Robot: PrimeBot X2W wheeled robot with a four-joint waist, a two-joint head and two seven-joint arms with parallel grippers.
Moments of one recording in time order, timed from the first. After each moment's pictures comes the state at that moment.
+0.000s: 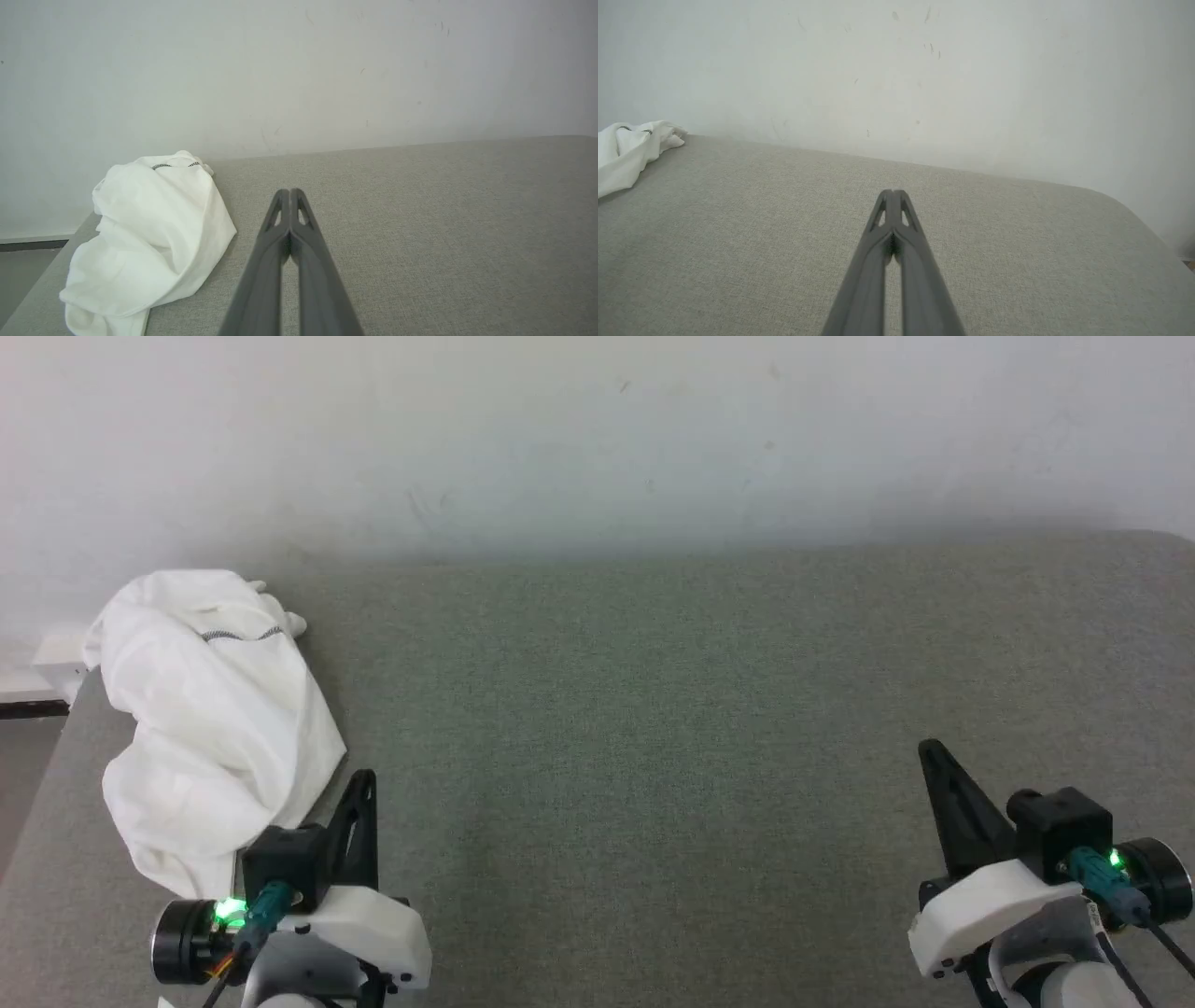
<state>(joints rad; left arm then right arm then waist) 0.01 0.05 0.00 0.01 0.00 0.00 0.00 0.01 -0.05 0.00 0.00 0.00 0.13 0.00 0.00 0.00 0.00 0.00</state>
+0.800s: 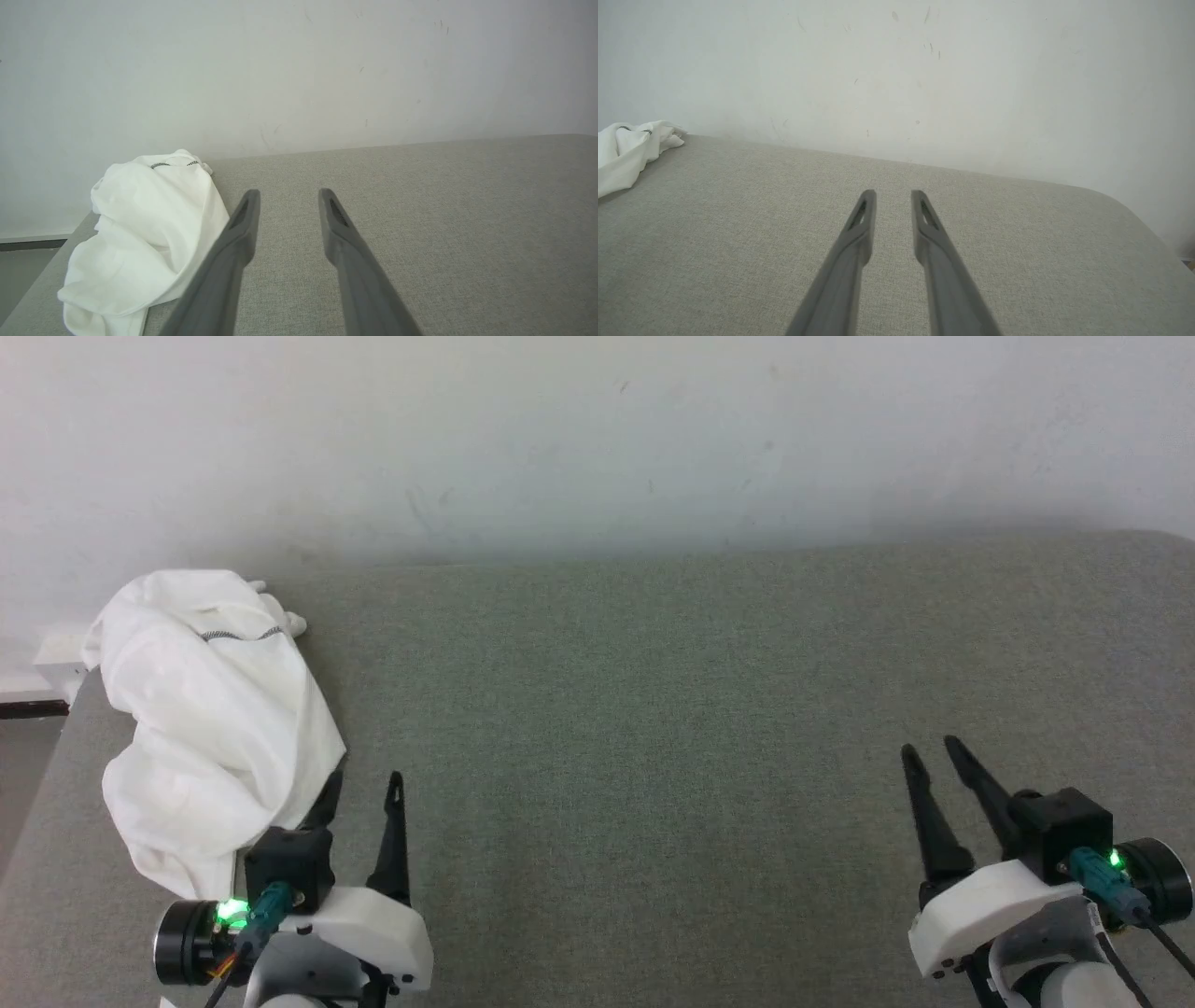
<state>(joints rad) 0.01 0.05 0.00 0.01 0.00 0.00 0.00 0.01 -0.05 0.00 0.00 0.00 0.13 0.00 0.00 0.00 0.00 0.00</state>
